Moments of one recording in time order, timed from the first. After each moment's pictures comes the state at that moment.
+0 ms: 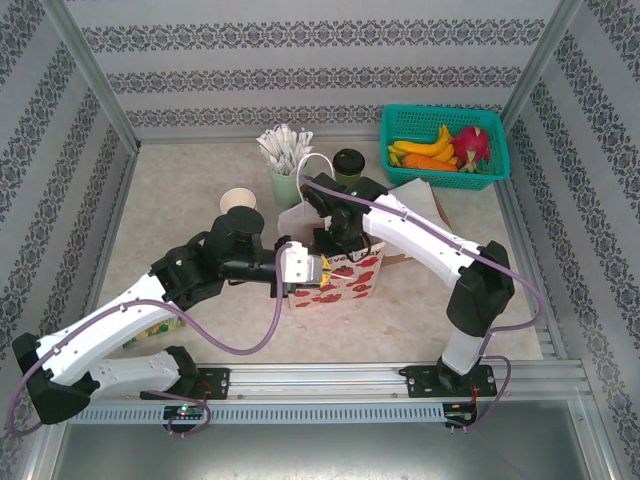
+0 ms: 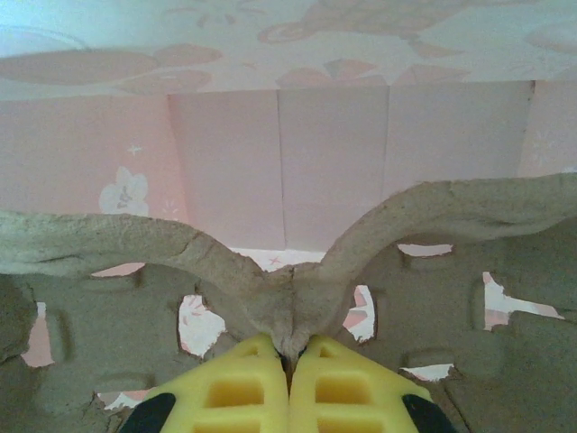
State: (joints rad) left arm -0.88 1.08 1.14 -0.52 0.50 0.60; right arm 0.78 1.77 1.64 -1.26 -0.14 0.67
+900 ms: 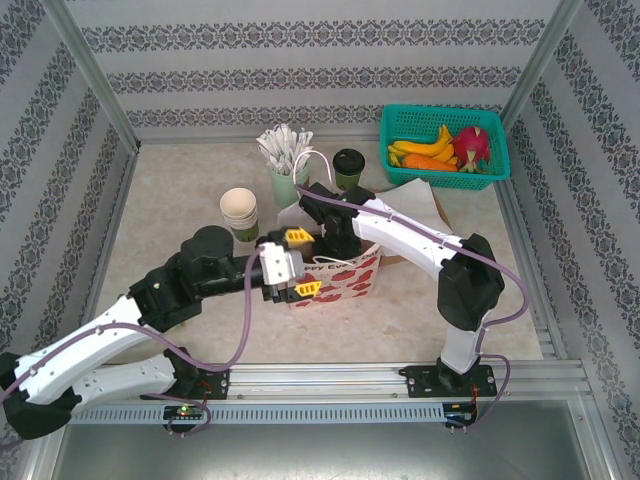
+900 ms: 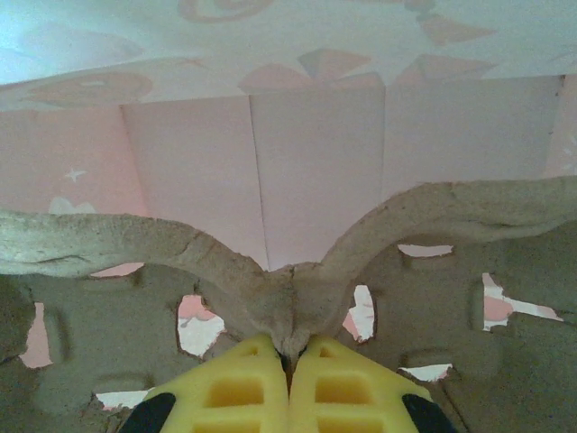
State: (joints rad) left arm -0.91 0.88 0.99 -0.32 0.24 0.42; right arm 0.78 1.83 1.56 -1.17 -0.13 0.67
